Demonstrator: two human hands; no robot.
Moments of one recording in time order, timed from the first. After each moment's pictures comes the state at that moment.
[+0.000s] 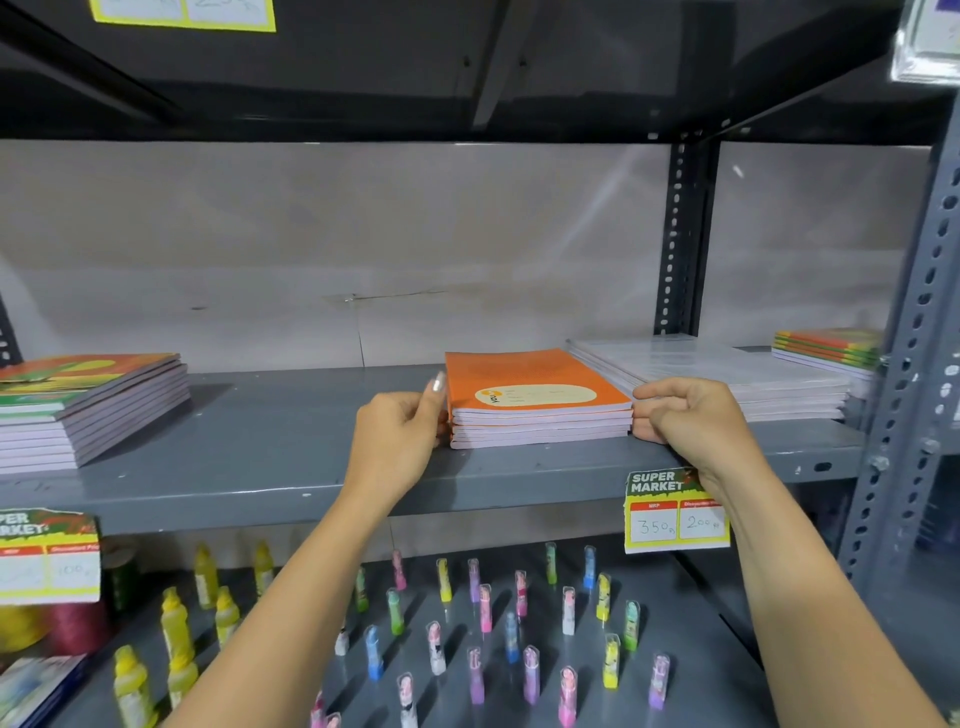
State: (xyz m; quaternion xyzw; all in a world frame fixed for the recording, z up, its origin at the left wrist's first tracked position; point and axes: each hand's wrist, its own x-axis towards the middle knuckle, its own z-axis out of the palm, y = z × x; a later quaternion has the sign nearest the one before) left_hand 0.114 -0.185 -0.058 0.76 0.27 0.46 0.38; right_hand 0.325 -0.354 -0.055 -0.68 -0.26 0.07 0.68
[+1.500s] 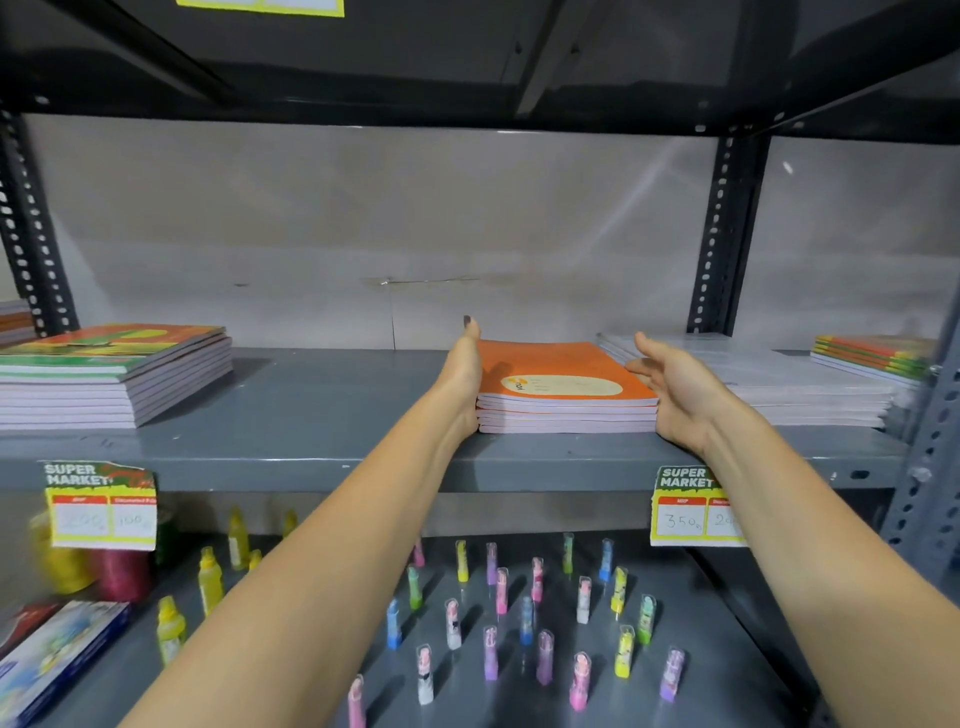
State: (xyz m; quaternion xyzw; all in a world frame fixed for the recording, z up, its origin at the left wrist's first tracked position) left_hand 0.174 -0.151 -0.028 0.52 0.27 0.26 0.77; right_hand 0.311 -0.315 -0.019 -0.60 -0.27 0.30 0.68
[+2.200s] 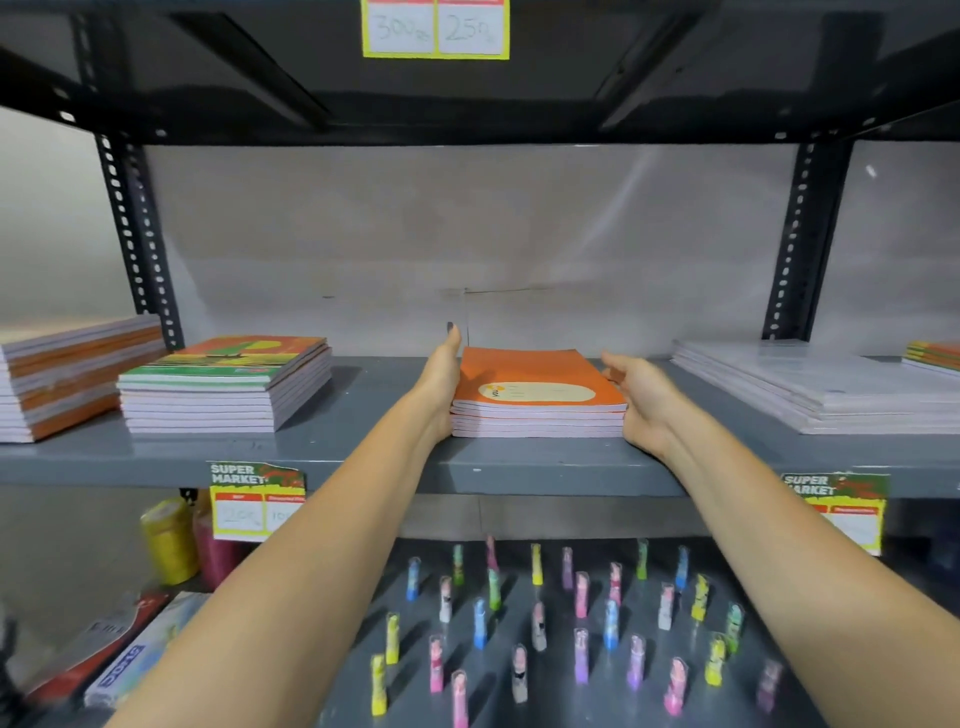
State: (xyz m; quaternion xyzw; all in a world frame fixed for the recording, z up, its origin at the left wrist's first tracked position) left_hand 0.060 -0.081 -0.020 0.54 0.30 0.27 0.74; right_hand 0.199 -0.233 -0.021 -0.56 -0.30 0.33 0.69
